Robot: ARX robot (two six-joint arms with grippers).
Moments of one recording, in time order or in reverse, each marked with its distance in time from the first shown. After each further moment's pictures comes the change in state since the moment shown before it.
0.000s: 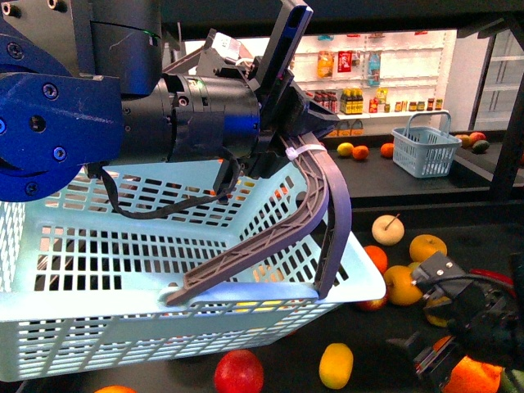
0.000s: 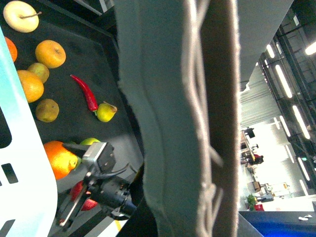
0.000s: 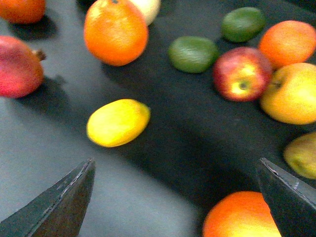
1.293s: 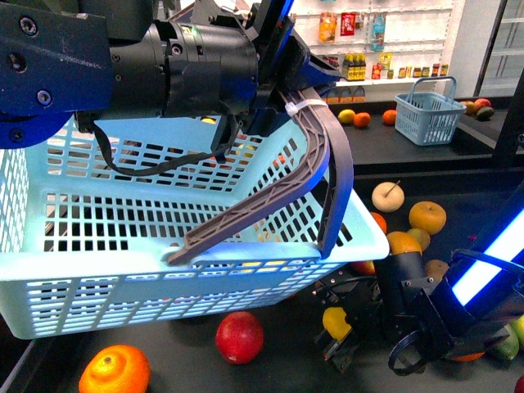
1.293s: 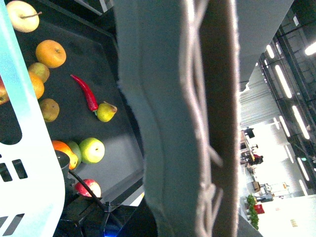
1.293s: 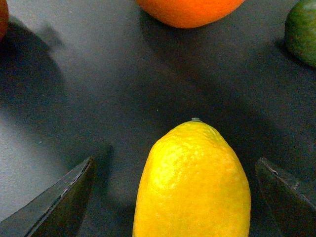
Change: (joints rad) left arm 0.000 0.000 0.000 0.000 0.001 0.000; right arm 0.194 0.479 0.616 -0.263 0.151 -0.068
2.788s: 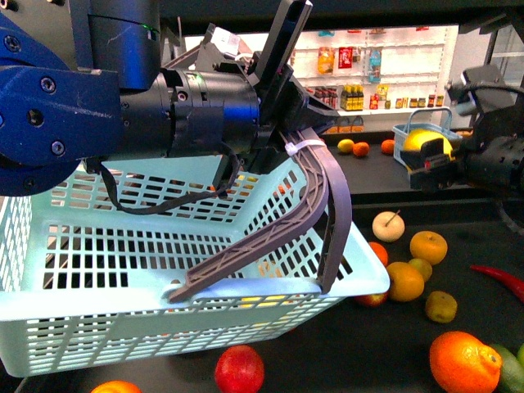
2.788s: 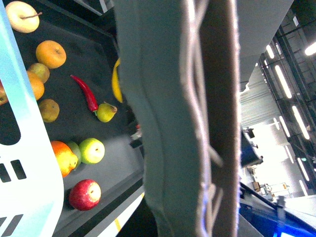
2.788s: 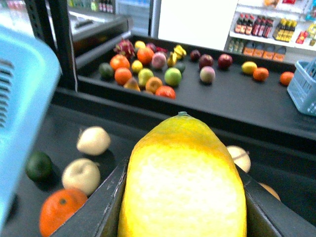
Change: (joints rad) left arm 0.000 0.000 0.000 0.000 0.000 0.000; right arm -0.179 -0.793 -0.502 0.420 -0.036 0.406
